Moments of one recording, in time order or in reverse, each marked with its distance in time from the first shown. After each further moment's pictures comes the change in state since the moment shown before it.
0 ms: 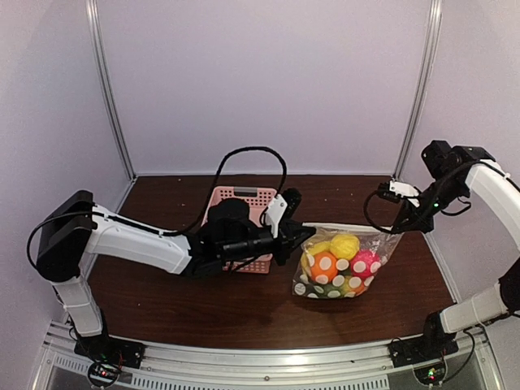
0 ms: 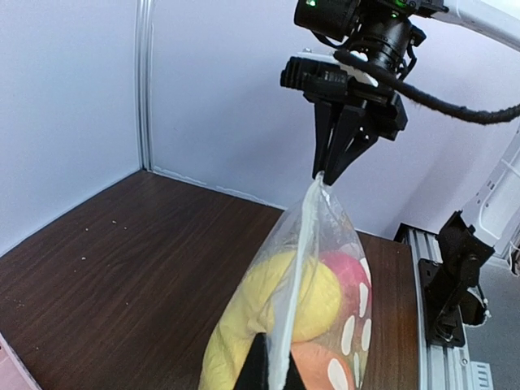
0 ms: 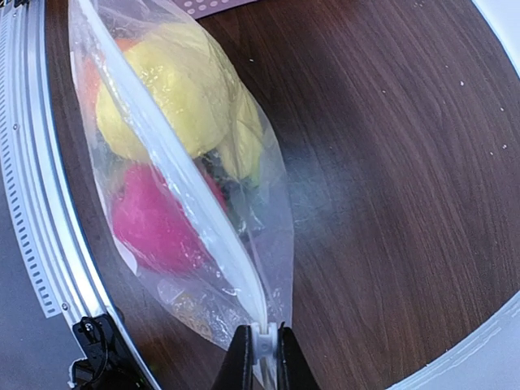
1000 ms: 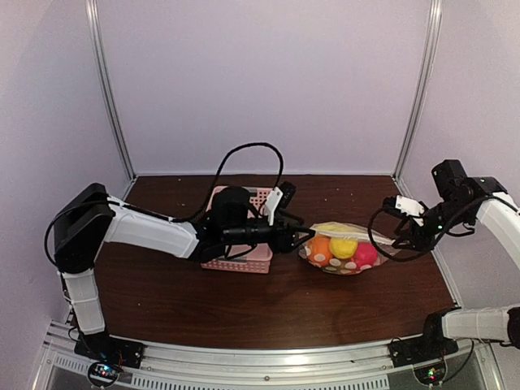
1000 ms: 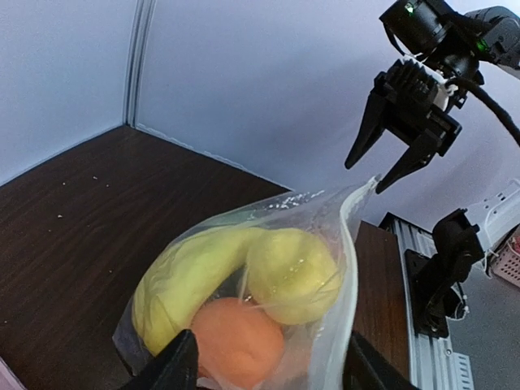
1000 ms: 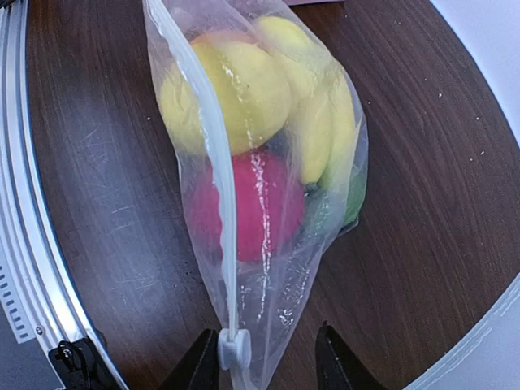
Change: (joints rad) left arm 0.134 0.144 0.114 -0.038 0.222 -0.131; right arm -0.010 -0.231 -0.279 0.215 -0.006 0.030
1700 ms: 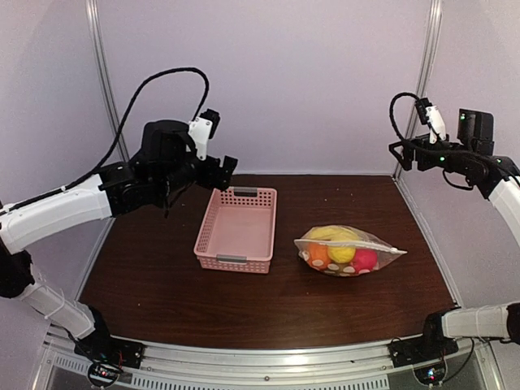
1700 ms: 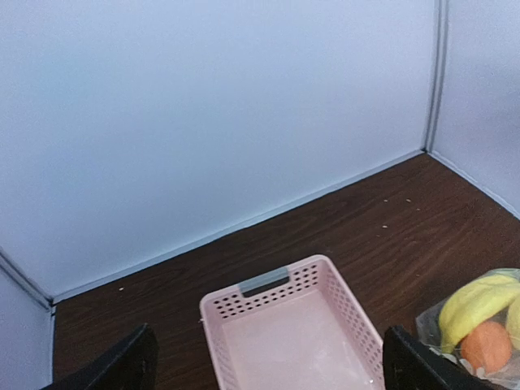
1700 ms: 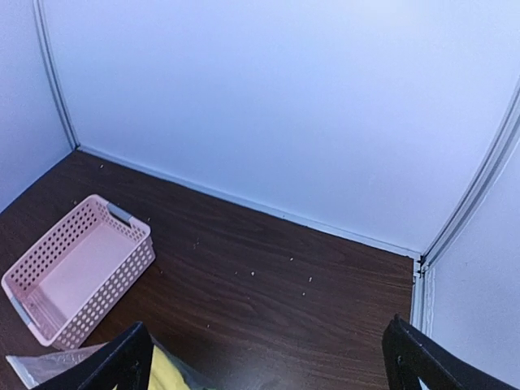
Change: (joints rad) left arm 0.077 -0.503 0.165 -0.811 -0.807 0.225; right arm -0.005 0.027 0.246 0.596 0.127 0.830
